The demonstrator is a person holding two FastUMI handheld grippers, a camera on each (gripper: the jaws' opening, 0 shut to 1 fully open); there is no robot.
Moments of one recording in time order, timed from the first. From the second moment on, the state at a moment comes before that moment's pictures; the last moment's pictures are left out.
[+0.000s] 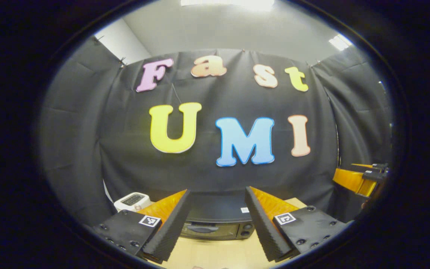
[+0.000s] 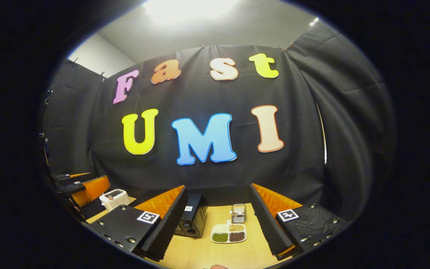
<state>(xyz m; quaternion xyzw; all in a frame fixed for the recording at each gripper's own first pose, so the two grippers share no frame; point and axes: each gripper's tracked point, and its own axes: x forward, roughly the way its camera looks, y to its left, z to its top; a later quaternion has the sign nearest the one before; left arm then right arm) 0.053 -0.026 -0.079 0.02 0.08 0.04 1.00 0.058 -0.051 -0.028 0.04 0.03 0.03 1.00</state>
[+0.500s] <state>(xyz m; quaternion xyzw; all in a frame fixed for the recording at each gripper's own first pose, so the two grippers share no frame) 0.032 -0.024 -0.055 0.03 0.07 0.02 1.00 0.042 -0.031 -0.019 0.05 0.03 0.03 1.00</state>
